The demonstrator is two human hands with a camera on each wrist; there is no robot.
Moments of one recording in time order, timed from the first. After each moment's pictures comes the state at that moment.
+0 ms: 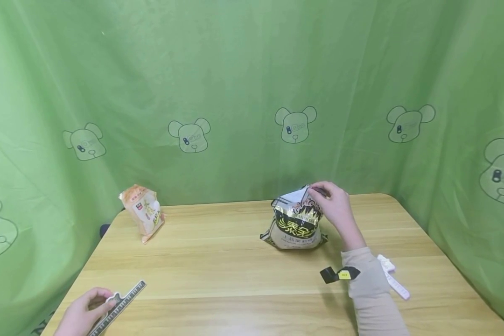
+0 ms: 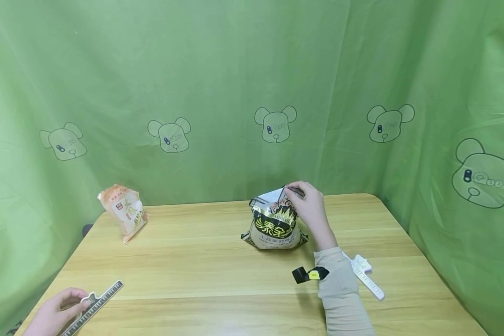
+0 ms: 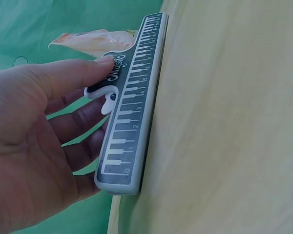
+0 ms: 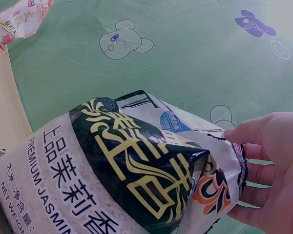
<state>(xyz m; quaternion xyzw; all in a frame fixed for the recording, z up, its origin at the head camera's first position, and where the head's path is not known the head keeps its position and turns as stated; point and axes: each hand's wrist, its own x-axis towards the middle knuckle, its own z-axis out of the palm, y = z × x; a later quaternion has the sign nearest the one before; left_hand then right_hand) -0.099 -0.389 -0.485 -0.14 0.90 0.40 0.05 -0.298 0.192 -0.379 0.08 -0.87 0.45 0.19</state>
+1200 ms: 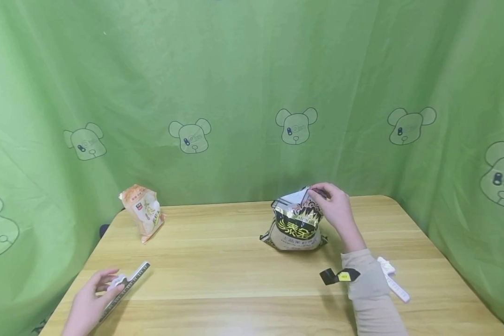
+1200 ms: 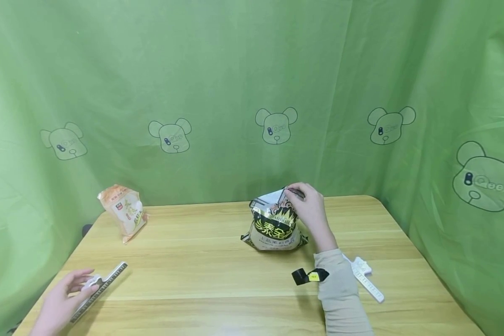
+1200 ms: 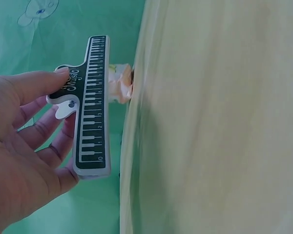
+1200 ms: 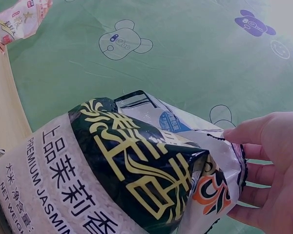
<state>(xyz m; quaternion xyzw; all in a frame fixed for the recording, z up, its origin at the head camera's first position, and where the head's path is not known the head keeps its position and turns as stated) -0.109 -0.357 -0.473 -0.07 0.93 0.33 -0.15 -0.299 0.192 -0.380 0.09 -0.86 0.45 0.20</state>
